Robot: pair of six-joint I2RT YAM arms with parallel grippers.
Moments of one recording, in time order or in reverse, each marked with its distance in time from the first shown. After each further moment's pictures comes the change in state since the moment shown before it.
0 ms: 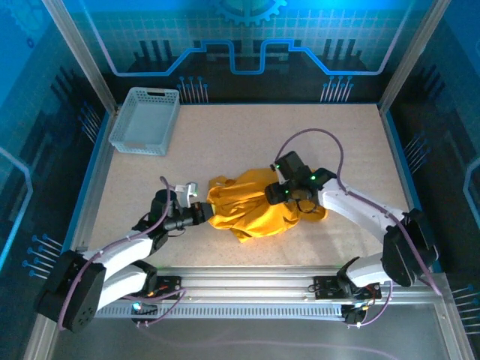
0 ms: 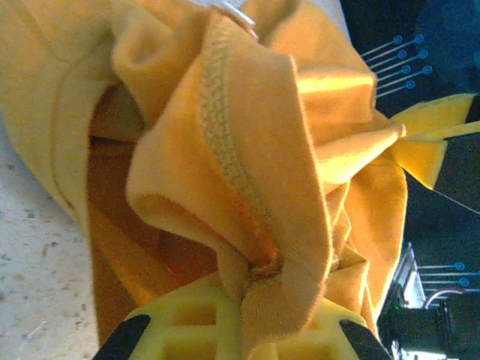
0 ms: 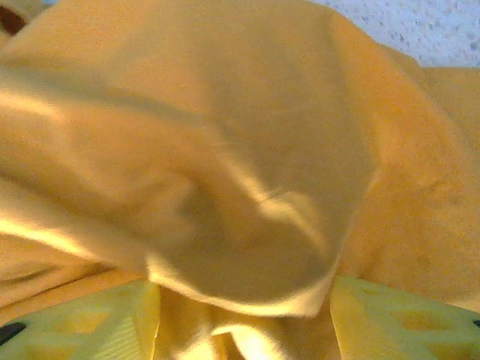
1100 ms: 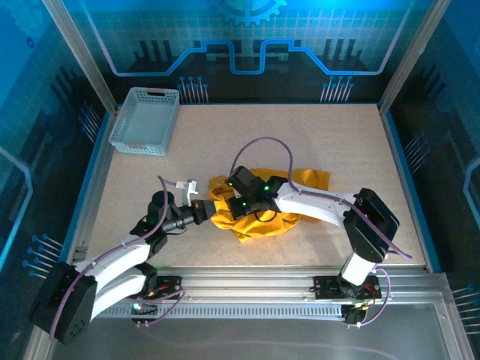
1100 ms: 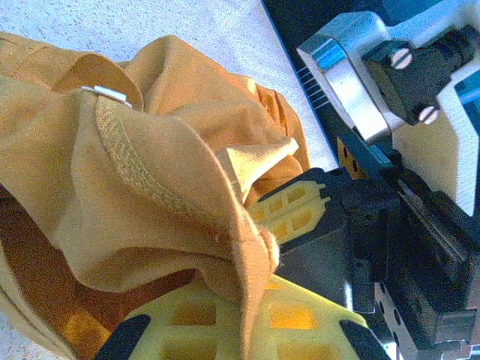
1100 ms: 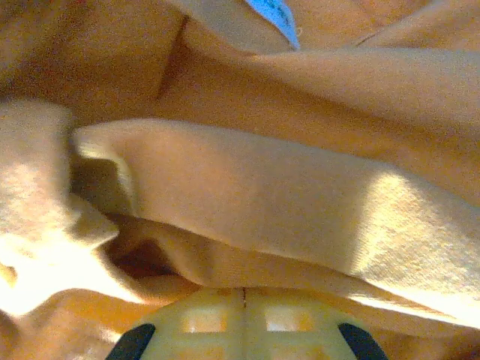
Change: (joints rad) left arm -0.042 -0.101 -0.005 0.076 0.004 0.007; right arm 0.277 0.290 0.172 0.122 -0.089 0.201
